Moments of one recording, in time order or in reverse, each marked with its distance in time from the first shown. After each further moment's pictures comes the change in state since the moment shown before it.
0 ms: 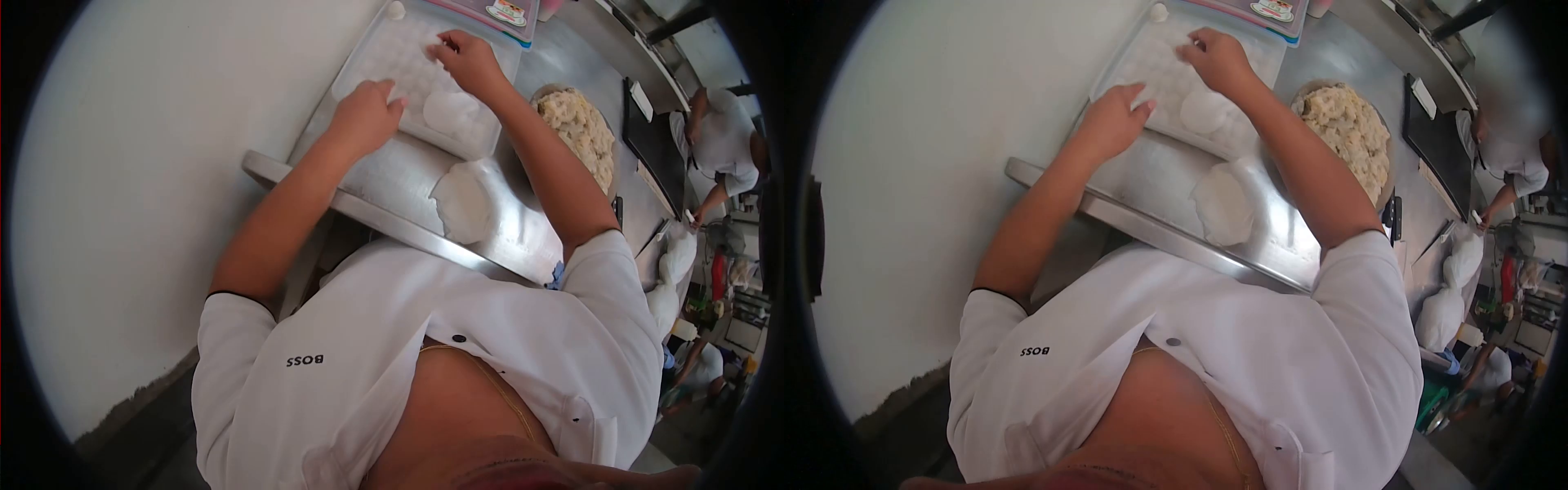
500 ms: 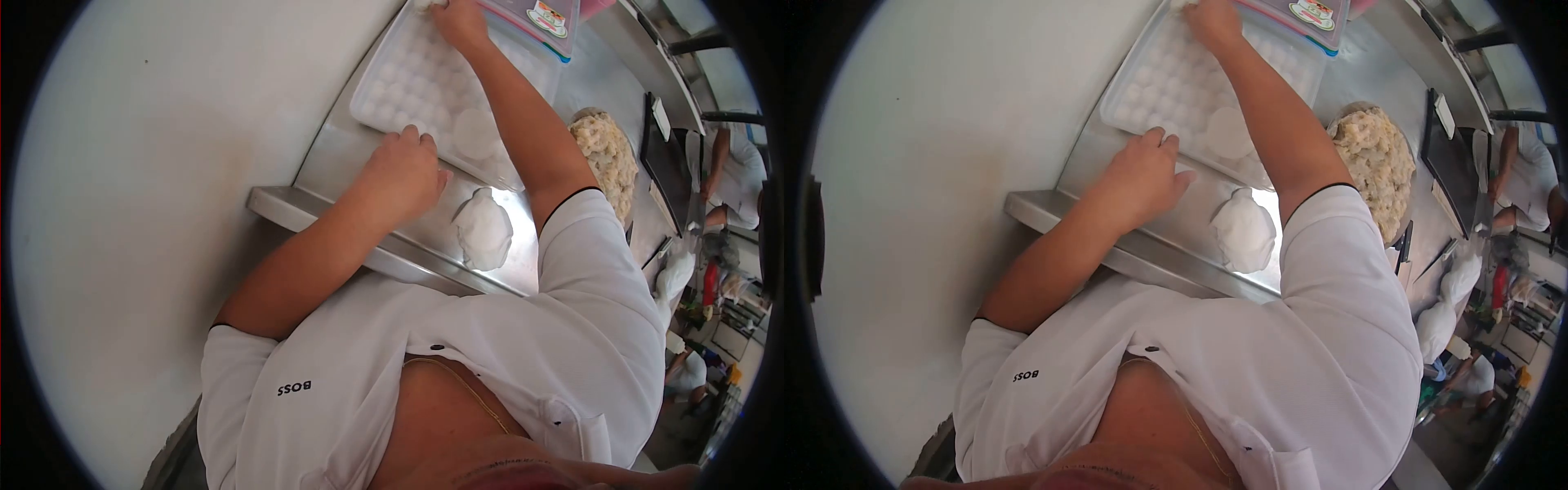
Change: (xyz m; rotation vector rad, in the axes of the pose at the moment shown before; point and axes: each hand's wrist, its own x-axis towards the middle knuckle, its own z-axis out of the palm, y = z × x) left_hand -0.007 0.013 -0.013 0.039 -0.474 -0.042; right_hand 0.135 0.054 0.085 -0.343 0.233 0.121
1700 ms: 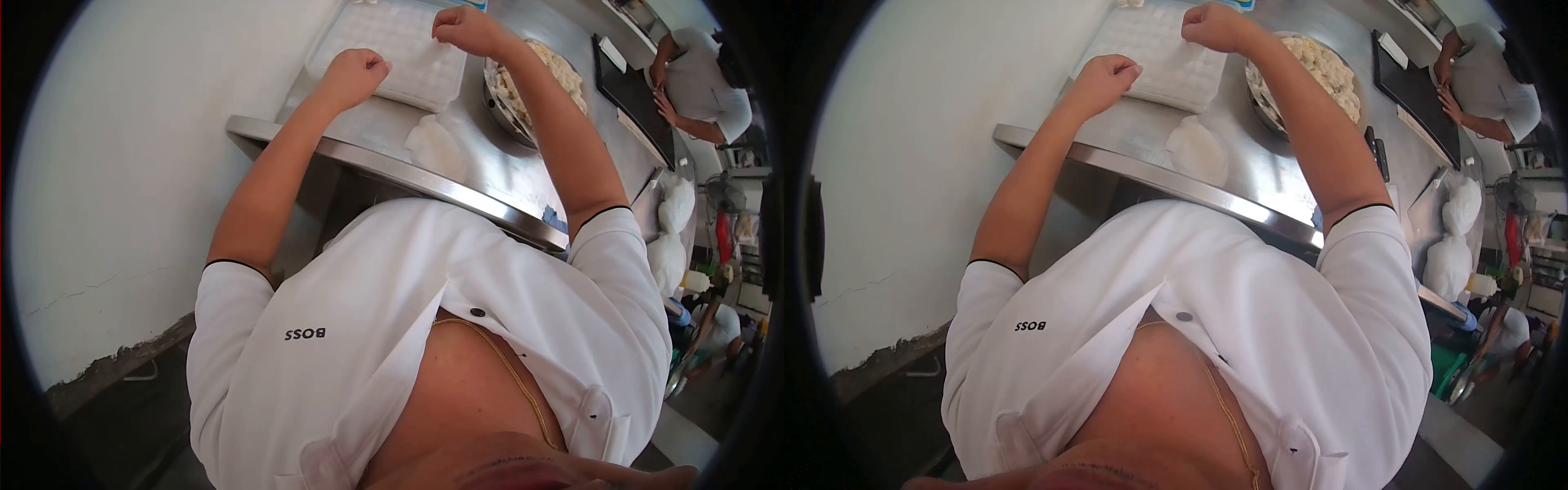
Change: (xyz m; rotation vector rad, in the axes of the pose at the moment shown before) left_hand 0.002 0.023 0.012 -0.283 0.265 0.085; right_hand -0.158 -0.003 -0.243 0.104 -0.517 -0.188
